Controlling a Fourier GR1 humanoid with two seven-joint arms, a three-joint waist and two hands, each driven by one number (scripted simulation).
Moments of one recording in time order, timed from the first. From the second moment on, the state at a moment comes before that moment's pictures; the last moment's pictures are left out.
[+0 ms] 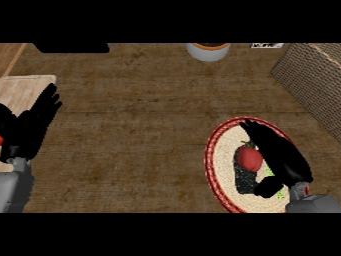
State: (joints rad) left arm -0.21 0.30 0.10 -1.39 0.11 0.00 0.22; right arm -0.08 -0.26 0.21 -1.55 0.96 0.27 0.12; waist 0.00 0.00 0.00
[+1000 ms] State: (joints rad) left arm -0.20 0.27 0.13 -1.40 0.07 -0.04 0.23; right arm -0.13 -0.22 0.25 -1.37 1.16 0.21 0.04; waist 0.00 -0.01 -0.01
